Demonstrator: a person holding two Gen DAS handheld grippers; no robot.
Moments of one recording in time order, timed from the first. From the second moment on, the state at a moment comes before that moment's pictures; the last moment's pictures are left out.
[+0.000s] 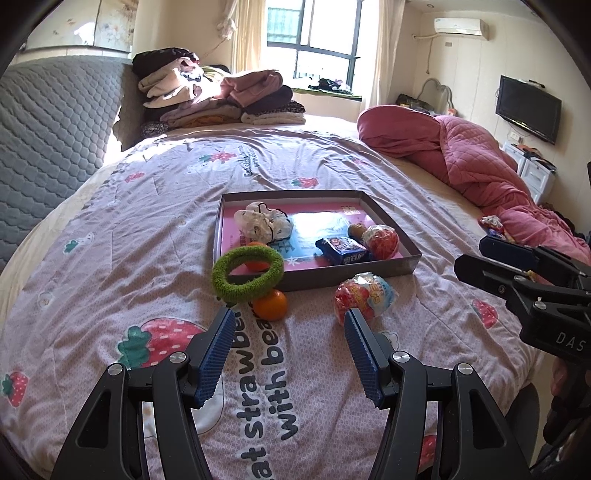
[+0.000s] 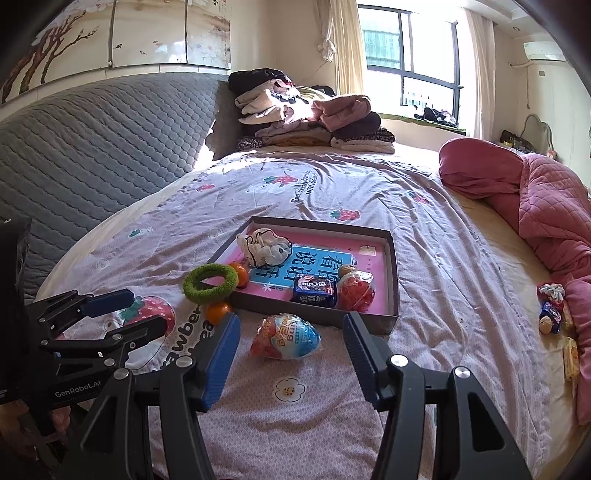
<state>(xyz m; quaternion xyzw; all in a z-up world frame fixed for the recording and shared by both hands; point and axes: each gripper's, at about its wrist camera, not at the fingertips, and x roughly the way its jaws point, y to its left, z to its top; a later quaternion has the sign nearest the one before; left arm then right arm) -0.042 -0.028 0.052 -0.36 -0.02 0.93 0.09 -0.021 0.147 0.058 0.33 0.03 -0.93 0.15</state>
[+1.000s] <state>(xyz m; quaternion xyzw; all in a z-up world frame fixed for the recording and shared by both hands) -0.017 -0.028 0.022 -0.39 -0.01 0.92 0.08 0.001 0.145 0.018 0.37 0.06 -0.92 0.14</state>
